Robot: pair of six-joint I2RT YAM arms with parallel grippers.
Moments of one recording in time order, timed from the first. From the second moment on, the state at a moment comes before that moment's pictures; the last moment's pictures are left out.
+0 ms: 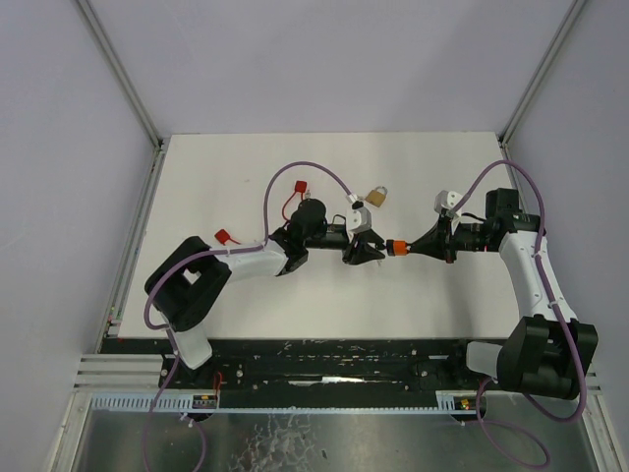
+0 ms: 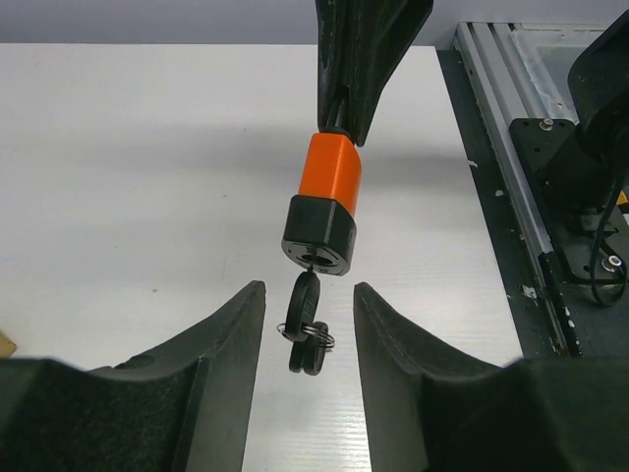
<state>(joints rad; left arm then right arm) -0.76 1.77 0.97 0.68 0.78 0.08 -0.13 1.24 0.98 -1.00 -1.22 -1.18</state>
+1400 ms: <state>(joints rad) -0.77 1.72 0.92 0.86 0.78 0.04 -0.22 1.21 1.06 -1.20 -1.27 -1.30</state>
